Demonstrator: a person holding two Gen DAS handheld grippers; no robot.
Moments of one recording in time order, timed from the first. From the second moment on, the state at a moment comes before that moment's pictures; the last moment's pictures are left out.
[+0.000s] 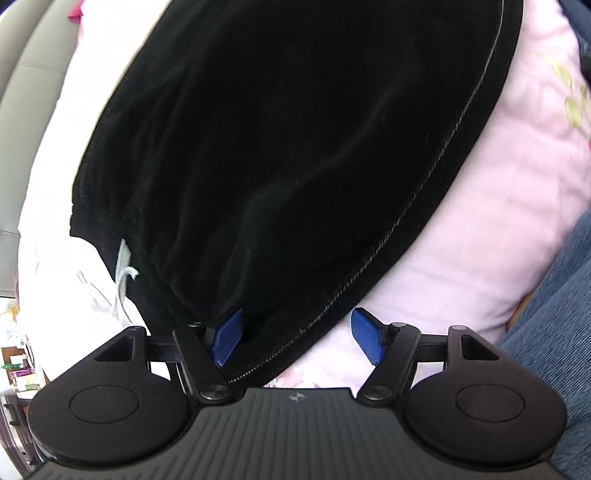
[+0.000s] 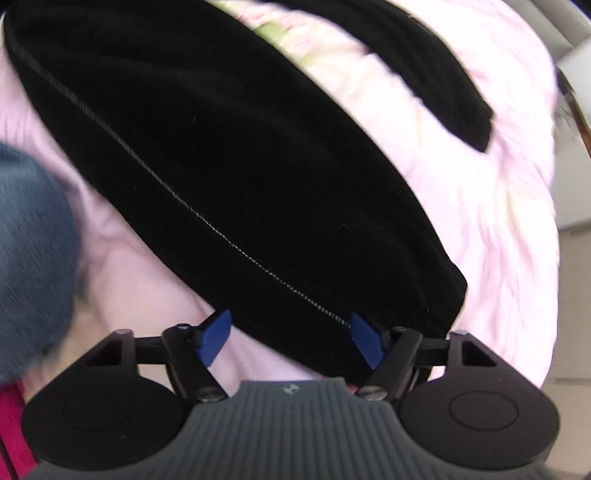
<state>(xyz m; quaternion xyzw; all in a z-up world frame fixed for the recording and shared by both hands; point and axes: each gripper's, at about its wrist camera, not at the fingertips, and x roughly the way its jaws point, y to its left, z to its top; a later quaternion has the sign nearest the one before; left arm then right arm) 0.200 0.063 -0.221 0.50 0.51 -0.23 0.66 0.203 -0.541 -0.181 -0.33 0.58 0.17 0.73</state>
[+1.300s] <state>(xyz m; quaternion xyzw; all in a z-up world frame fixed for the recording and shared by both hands) 0.292 0.051 -0.065 0.23 0.42 -0.02 0.88 0.236 -0.520 -0.067 -0.33 0.39 -0.05 0.86</state>
